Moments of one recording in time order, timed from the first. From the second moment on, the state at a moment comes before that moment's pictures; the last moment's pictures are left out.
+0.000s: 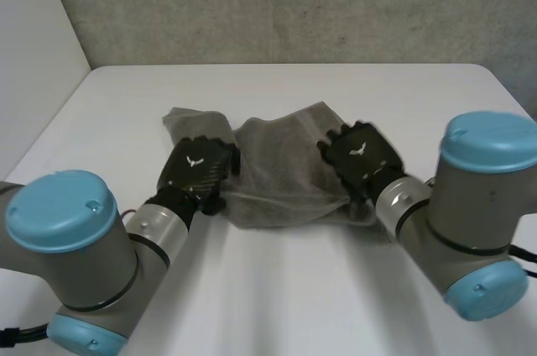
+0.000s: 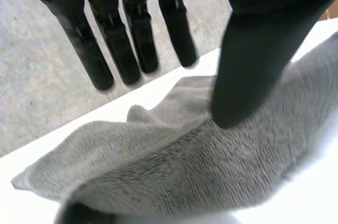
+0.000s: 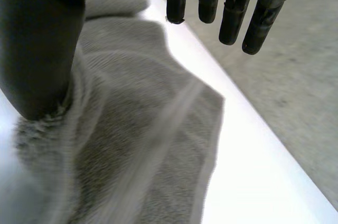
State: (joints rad) left arm 4.15 -1.92 -1.79 3.59 -1.53 3.26; right arm 2.08 -1.15 1.55 -0.13 1.48 2.61; left_hand 0.72 0.72 0.72 0.72 0.54; right_hand 0.24 0.25 0.24 0.26 0.06
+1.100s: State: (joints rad) left arm 4.46 -2.07 -1.76 3.55 -1.38 3.24; right arm 1.71 -1.21 1.80 -0.02 1.13 3.32; left_hand 0.39 0.39 0.39 0.39 0.22; right_hand 0.25 0.25 0.25 0.26 0.07
